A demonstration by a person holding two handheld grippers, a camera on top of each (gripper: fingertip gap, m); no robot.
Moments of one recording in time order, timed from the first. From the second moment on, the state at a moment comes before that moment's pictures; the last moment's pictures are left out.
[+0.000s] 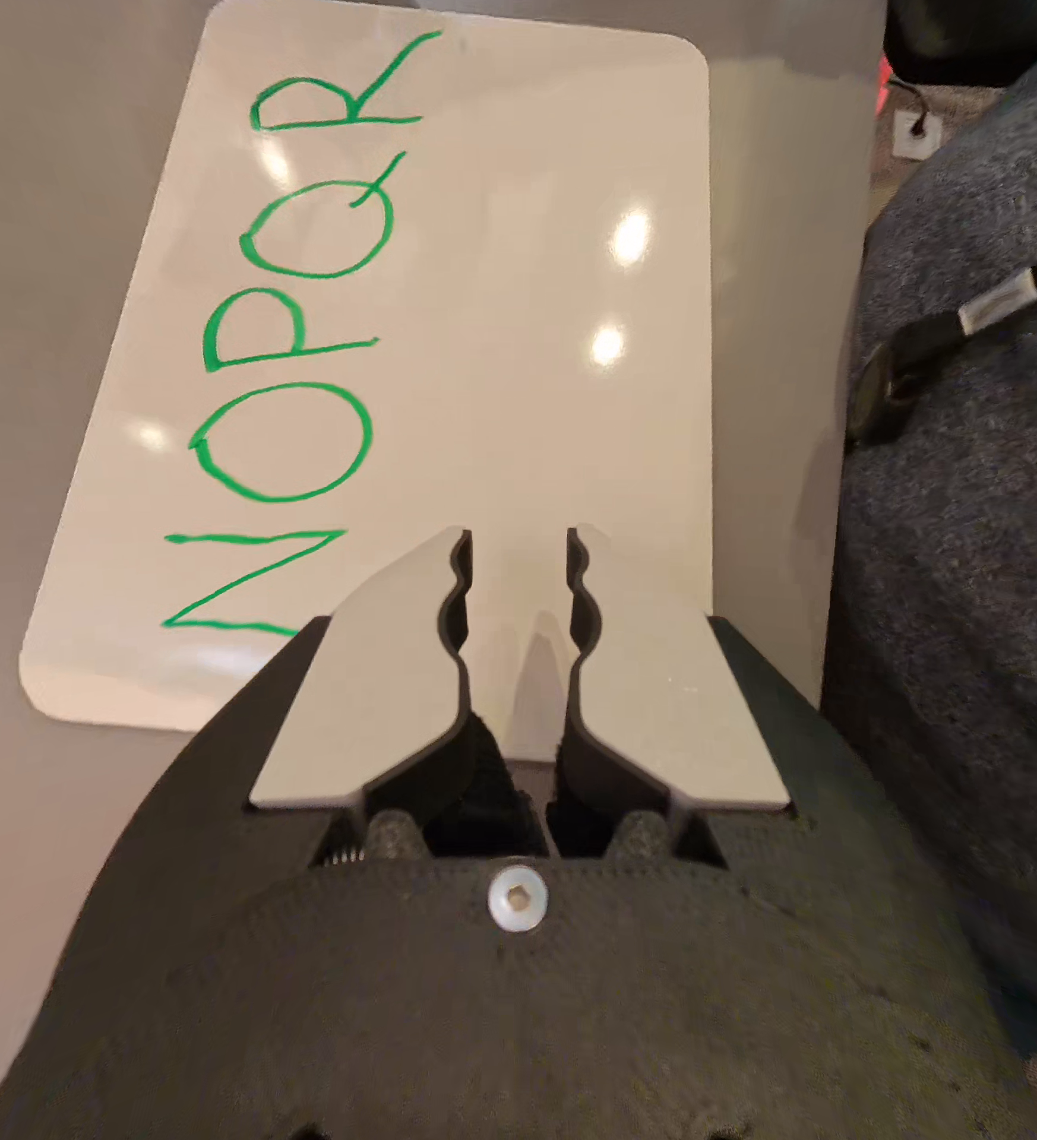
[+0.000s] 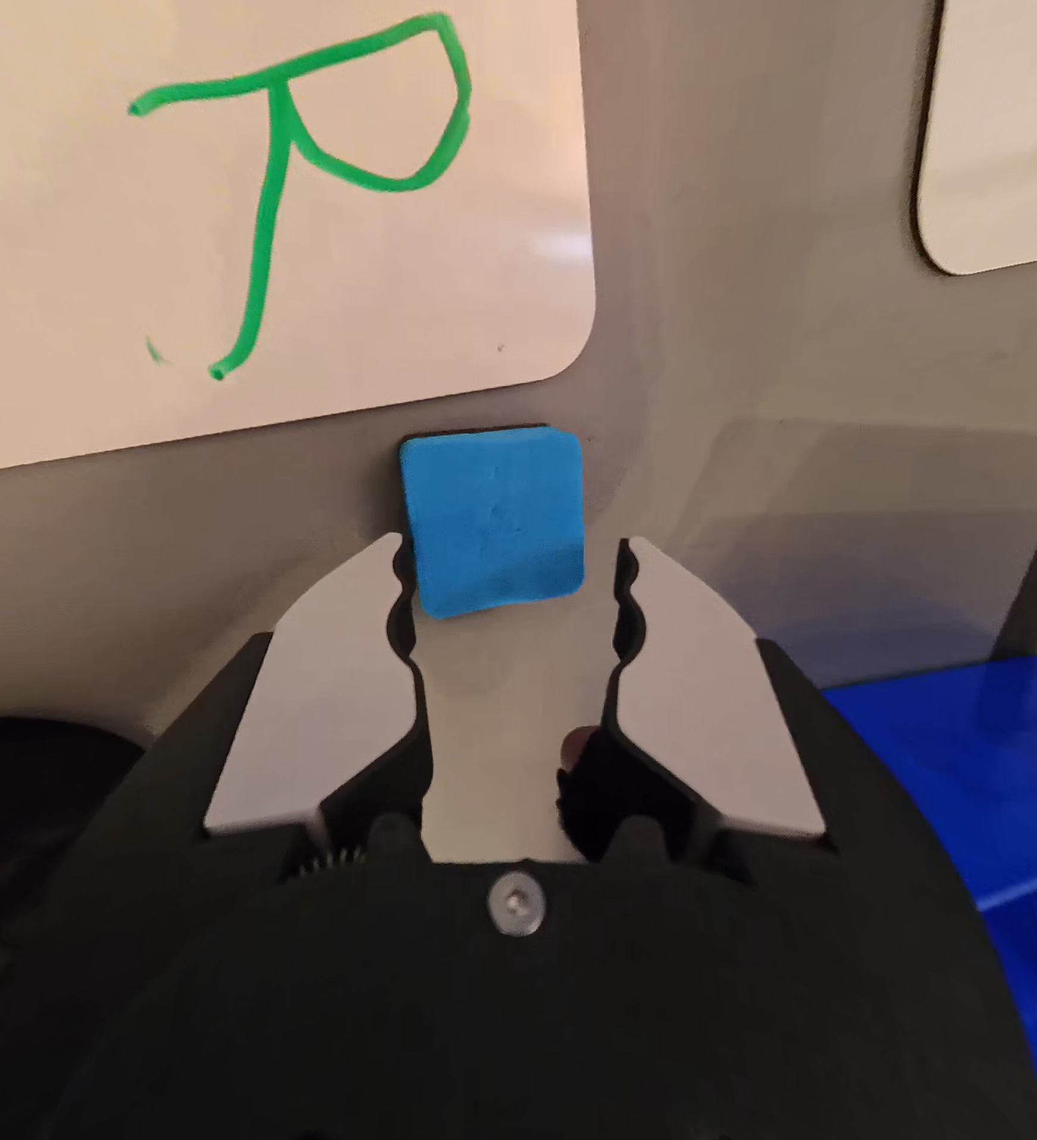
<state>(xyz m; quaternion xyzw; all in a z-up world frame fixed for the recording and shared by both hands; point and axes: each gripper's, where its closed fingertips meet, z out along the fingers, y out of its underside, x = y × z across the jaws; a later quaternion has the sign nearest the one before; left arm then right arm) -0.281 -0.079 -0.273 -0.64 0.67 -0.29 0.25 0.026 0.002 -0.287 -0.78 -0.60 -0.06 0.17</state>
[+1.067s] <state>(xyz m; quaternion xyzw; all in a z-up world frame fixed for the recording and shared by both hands) -0.234 -0.115 -0.296 -0.64 0.68 -0.29 0.22 -0.051 -0.010 -0.288 -0.72 -0.67 0.02 0.15</state>
